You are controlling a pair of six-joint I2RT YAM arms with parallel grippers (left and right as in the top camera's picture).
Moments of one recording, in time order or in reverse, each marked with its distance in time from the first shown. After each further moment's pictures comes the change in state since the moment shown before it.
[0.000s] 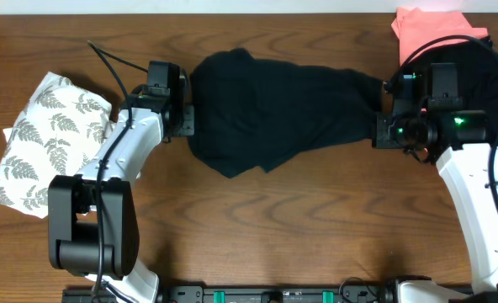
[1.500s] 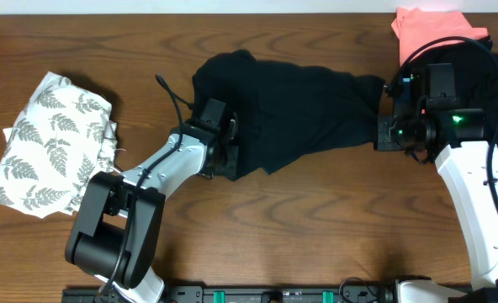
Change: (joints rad) left arm -0.270 -0.002 -0.195 0.029 0.169 -0.179; right arm 0.000 0.010 0.000 -0.027 0.051 -0.008
